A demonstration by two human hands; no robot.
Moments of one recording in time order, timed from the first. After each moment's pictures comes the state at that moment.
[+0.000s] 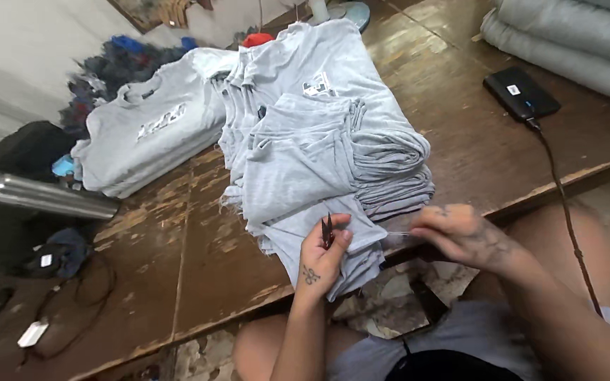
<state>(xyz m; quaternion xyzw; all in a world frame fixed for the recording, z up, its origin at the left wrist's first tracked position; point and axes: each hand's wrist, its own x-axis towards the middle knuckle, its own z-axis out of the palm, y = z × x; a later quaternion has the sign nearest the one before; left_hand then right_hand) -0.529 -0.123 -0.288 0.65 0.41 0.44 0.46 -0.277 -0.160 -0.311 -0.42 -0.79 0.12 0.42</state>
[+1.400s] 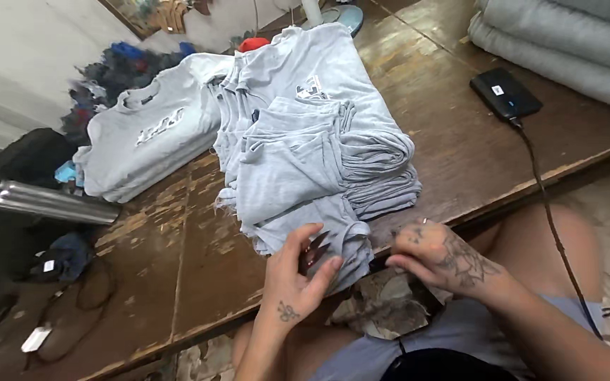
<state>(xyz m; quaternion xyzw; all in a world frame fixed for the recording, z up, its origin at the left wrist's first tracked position) -0.556 -0.143 -0.250 0.84 0.39 0.32 0.17 -0.297 -0.183 -0.311 -0.42 -0.81 0.10 0.40</state>
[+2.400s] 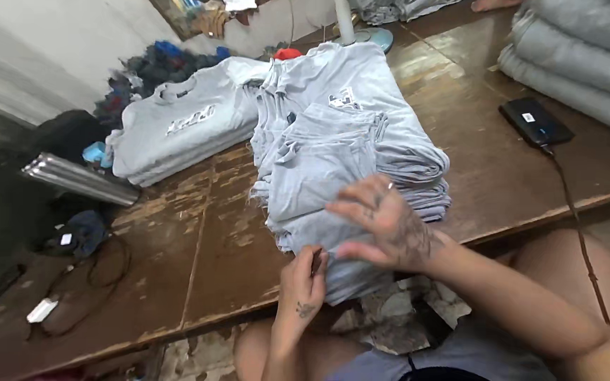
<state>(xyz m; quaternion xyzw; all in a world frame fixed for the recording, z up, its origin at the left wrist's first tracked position) -0.596 -0.150 -0.286 0.80 0.46 0.35 0.12 -0.382 -0.107 -0.268 -0.34 -0.84 0.02 0.42</state>
